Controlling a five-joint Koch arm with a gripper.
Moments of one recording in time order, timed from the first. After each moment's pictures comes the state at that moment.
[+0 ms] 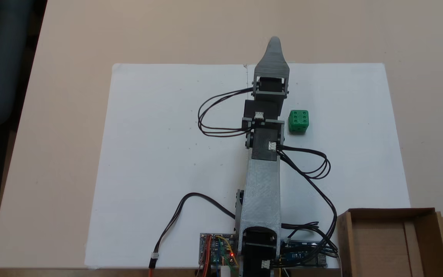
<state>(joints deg) 4.3 129.4 128.9 -18.1 0.4</state>
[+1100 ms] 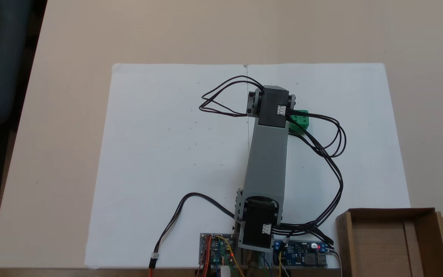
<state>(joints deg) 8.1 113.0 100.5 58.5 -7.4</state>
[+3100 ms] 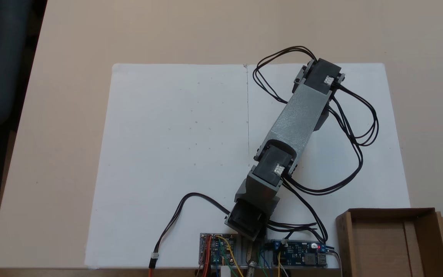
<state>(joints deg) 30.0 85.9 83.5 63.4 -26.1</state>
